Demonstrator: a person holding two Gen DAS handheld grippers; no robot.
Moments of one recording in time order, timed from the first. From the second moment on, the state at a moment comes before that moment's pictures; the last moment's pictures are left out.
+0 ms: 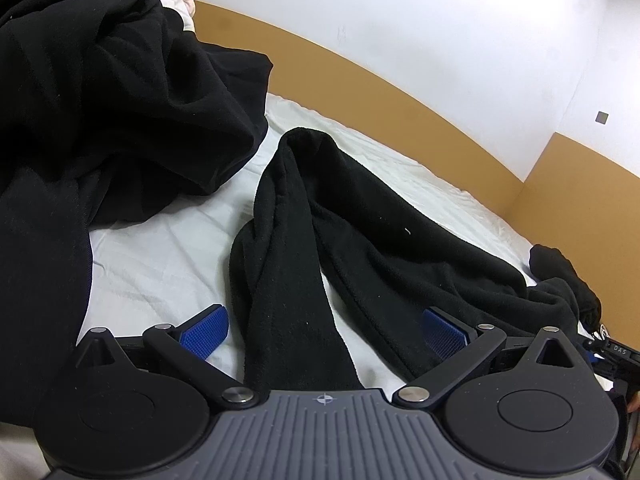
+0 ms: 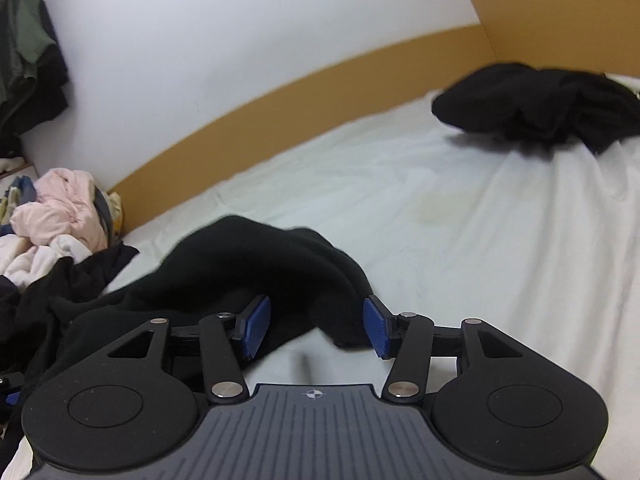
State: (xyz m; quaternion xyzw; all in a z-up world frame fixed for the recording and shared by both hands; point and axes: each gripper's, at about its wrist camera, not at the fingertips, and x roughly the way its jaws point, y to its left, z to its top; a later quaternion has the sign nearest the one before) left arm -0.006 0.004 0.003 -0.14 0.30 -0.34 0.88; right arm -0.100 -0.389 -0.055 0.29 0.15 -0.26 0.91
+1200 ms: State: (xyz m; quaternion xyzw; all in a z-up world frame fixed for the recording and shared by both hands) left arm -0.138 -0.121 0.039 0.19 0.31 -0.52 0.77; right arm -0.099 -0.379 -0.047 0.07 0.24 -0.31 0.92
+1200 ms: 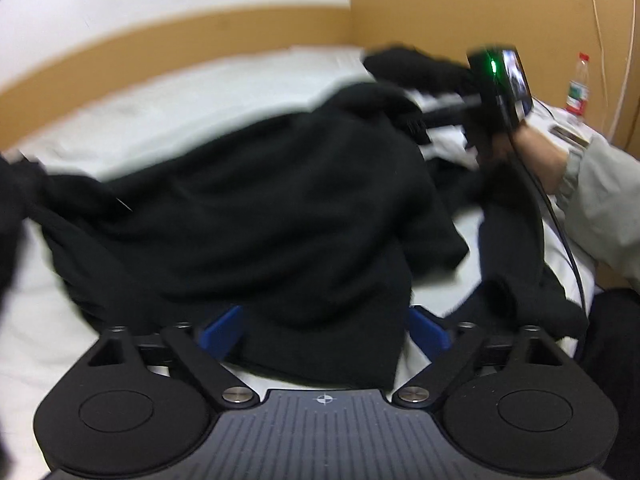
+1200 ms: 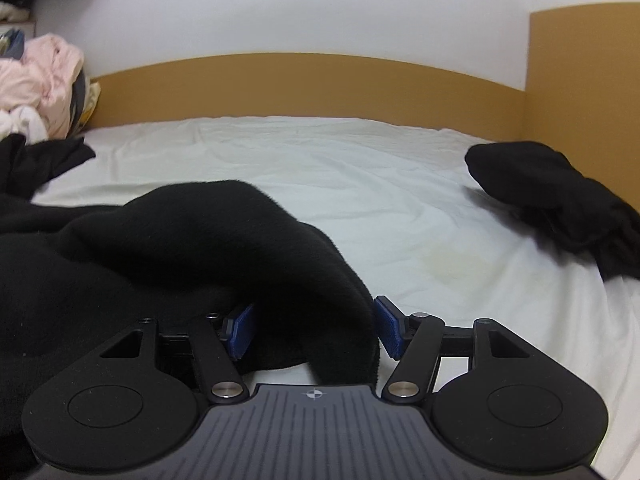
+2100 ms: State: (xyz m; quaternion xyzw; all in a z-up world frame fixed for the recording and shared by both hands) left arm -0.060 0.002 0.368 -0.19 0.06 -0.42 0.89; right arm -0.188 -0.300 0.244 0.04 -0.01 -0.33 0.94
